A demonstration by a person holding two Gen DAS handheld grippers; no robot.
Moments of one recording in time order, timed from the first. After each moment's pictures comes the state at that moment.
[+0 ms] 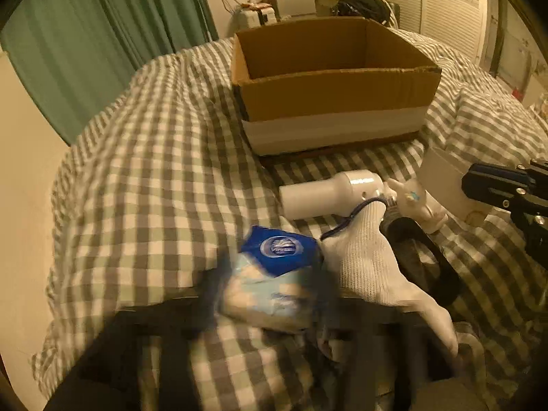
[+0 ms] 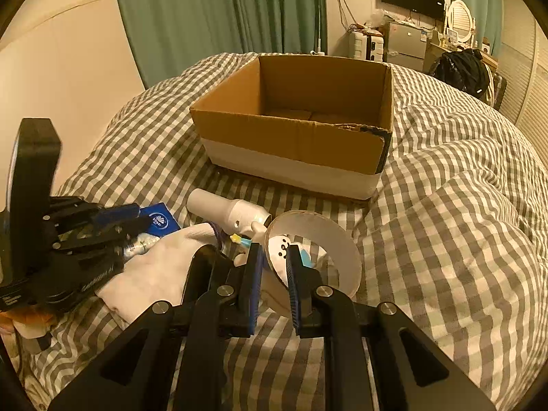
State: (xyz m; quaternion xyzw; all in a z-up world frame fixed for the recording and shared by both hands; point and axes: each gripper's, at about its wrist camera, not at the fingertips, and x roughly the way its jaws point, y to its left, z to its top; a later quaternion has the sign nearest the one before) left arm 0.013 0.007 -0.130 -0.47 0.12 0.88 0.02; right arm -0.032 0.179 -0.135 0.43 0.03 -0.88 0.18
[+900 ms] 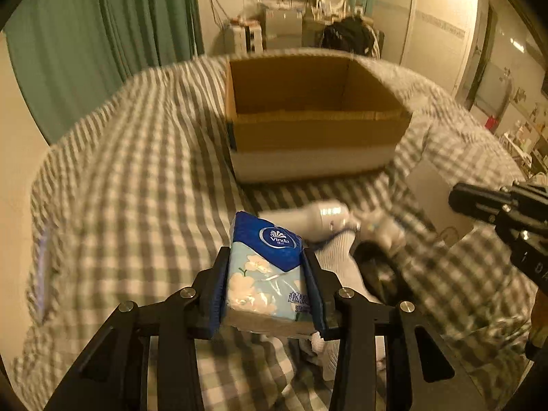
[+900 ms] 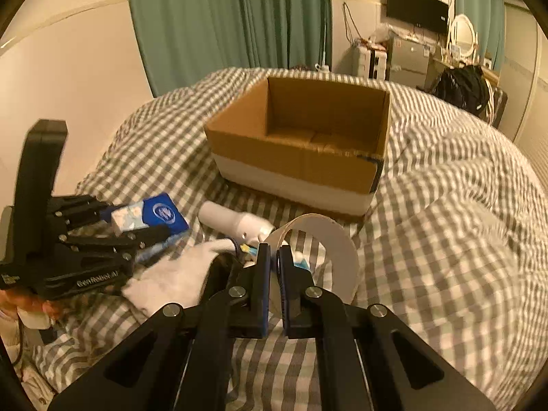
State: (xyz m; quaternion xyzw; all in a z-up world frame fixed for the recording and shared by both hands) left arm 0.022 -0.010 -0.096 -0.44 0.06 0.89 0.09; right arm -0.014 0.177 -0.102 0.40 0.05 -0.90 0.19
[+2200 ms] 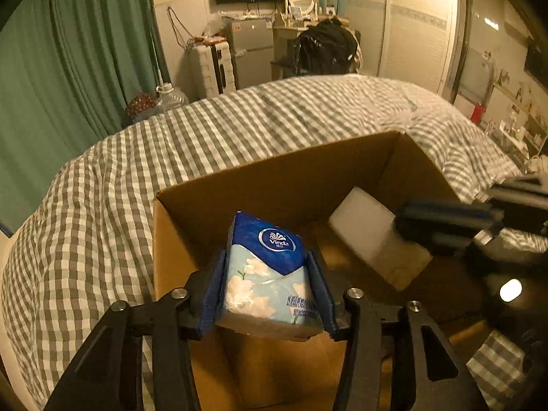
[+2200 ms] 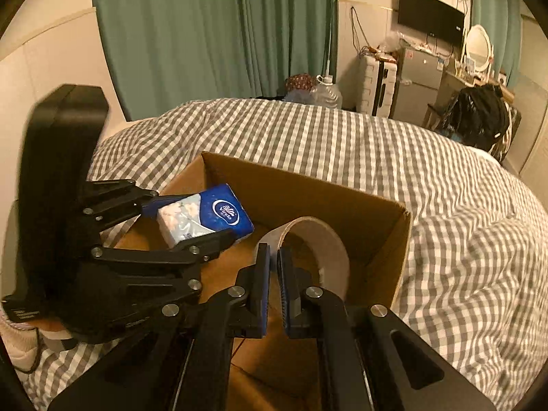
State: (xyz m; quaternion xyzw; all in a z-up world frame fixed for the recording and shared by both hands) left arm -0.224 0.061 -0.100 -0.42 0.10 0.89 0.14; right arm -0.241 0.167 -0.092 0.39 0.06 -0.89 0.20
